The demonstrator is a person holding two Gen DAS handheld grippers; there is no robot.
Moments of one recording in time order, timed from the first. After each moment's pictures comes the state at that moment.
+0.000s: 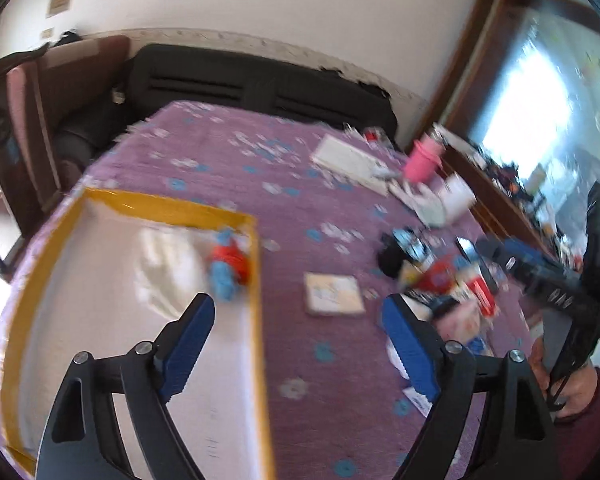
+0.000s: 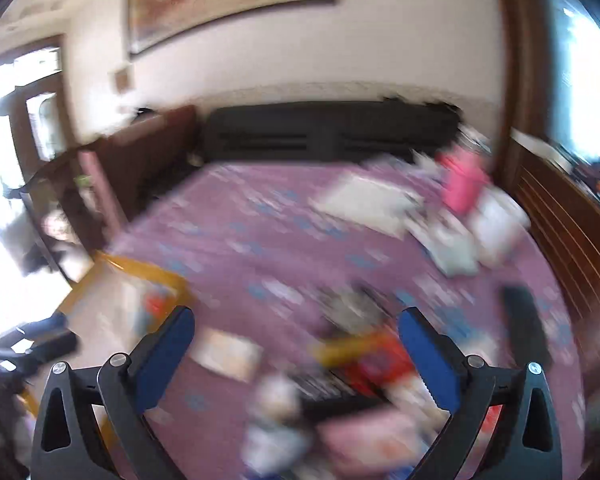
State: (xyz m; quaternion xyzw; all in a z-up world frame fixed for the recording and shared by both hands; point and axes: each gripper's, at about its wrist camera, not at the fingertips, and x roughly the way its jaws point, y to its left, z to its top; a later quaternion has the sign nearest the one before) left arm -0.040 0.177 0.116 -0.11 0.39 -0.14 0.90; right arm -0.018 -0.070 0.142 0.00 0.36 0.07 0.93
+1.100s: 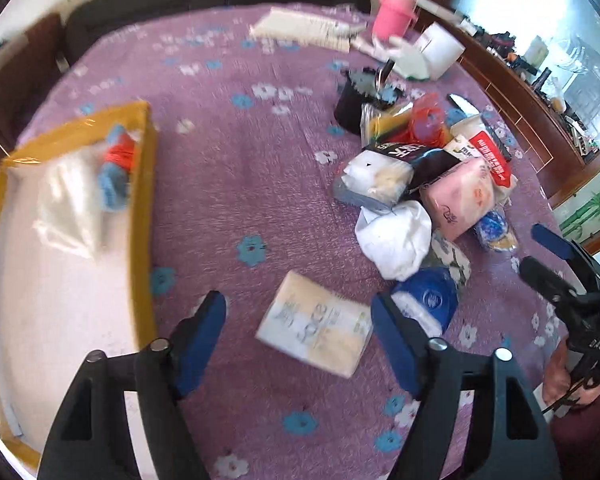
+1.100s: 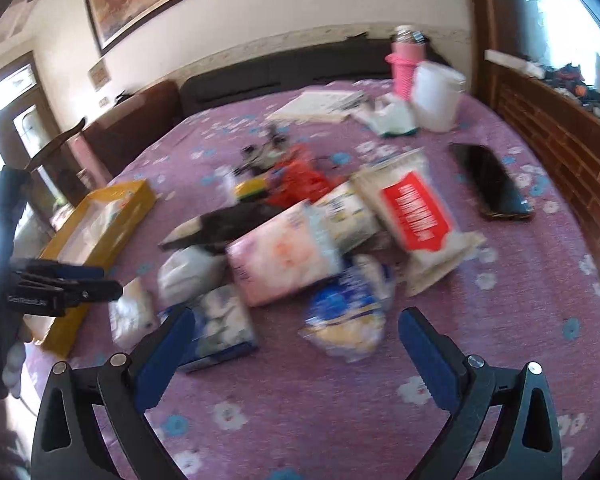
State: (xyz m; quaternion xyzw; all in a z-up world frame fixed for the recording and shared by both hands) left arm -0.051 0.099 0.065 0.02 0.54 -0.17 0.83; right arm -0.104 -0.149 0.065 0.06 0.41 0.11 0.90
